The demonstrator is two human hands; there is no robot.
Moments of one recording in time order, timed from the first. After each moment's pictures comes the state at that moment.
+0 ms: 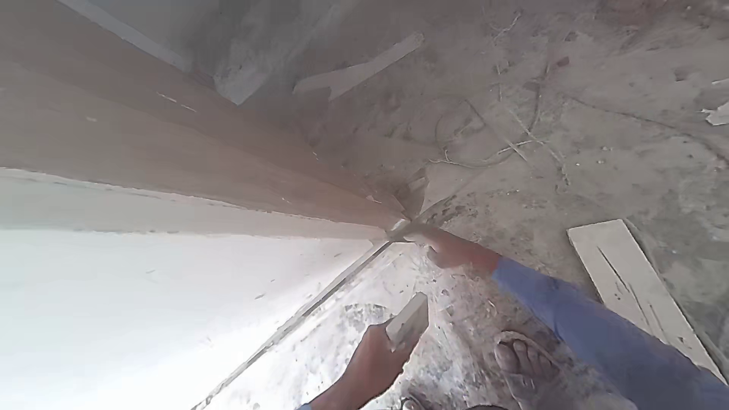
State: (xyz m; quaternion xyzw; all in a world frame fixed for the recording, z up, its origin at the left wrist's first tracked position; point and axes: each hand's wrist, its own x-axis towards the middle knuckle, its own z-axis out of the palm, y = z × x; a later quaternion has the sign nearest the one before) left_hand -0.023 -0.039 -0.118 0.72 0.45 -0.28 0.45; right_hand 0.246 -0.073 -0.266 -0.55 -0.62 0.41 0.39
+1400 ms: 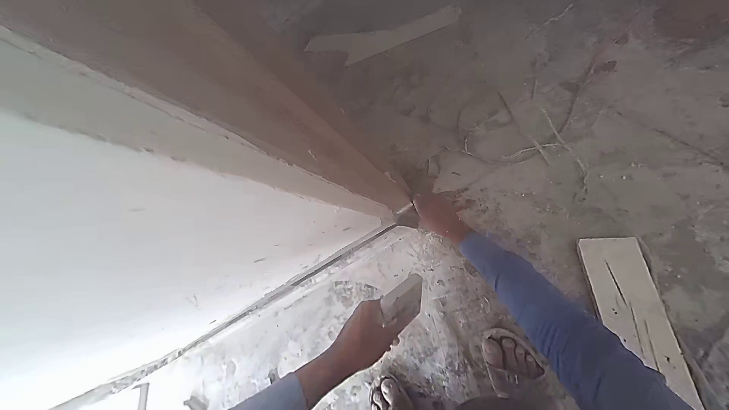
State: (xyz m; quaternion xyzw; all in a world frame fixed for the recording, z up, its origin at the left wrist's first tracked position) left_hand -0.026 -0.027 -0.120 0.69 0.45 -0.25 0.50; right_hand 0.240 0.000 -0.270 -0.76 -0.57 0.29 0.12
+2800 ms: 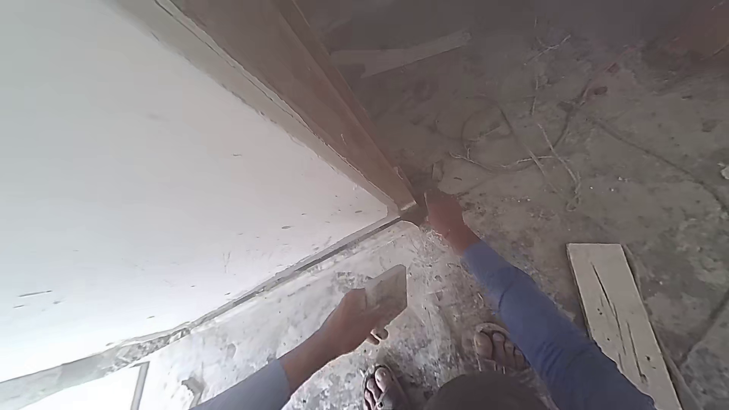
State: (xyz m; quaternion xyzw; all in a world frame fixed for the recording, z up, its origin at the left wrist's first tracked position) left_hand -0.047 -0.034 -0.091 0.61 0.51 -0.17 0.58; right_hand 0.232 -0.017 -0.243 -0.82 -0.48 0.27 0.15
